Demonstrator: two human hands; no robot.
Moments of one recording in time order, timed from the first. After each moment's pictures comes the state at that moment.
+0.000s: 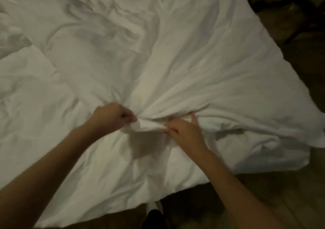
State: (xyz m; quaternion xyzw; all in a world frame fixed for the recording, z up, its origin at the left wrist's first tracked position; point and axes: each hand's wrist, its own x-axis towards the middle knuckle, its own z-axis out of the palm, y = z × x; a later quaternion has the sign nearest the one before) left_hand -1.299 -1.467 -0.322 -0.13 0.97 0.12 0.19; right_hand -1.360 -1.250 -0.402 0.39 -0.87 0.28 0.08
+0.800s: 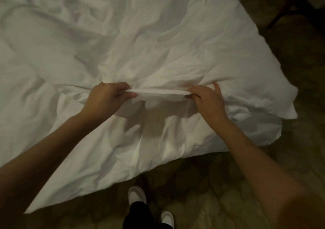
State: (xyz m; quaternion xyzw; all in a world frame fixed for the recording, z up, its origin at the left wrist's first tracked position) left_hand -1.303 -1.378 -0.353 -0.07 0.97 0.23 -0.08; right_hand -1.412 -1.125 -0.399 0.28 -0.93 0.23 0.07
